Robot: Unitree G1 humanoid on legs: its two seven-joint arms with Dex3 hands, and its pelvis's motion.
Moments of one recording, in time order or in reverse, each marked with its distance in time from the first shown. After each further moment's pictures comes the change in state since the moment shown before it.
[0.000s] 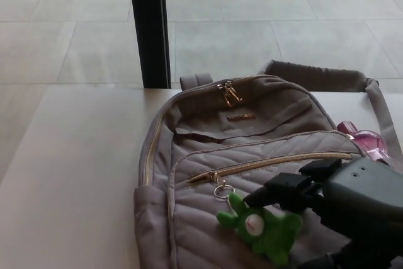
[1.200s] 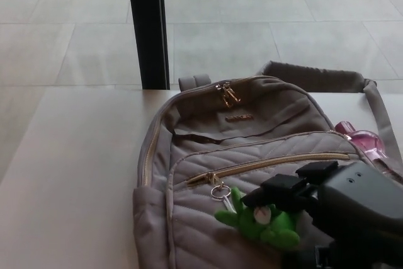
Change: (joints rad) left_arm -0.003 0.000 -0.021 -0.004 0.002 -0.019 0.012; right_arm 0.078 0.131 0.003 0.067 -0.143 -0.071 -0.099
